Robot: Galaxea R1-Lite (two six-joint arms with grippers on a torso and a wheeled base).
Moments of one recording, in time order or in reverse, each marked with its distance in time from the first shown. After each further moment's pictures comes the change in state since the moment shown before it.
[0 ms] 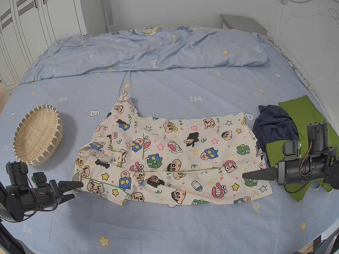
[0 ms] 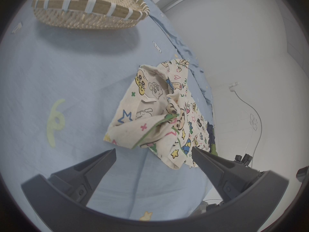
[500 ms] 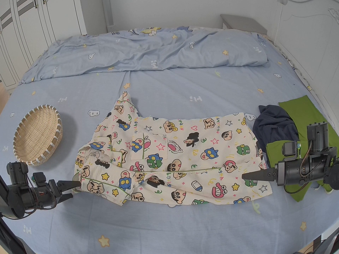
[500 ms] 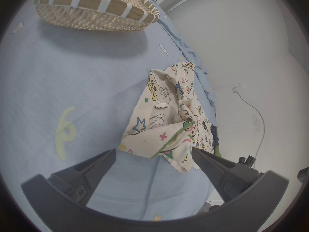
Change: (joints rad) left arm 0.056 0.075 -0.028 -0.010 -0.020 0.052; right arm 0.004 0.000 0.002 -0.001 0.000 0.000
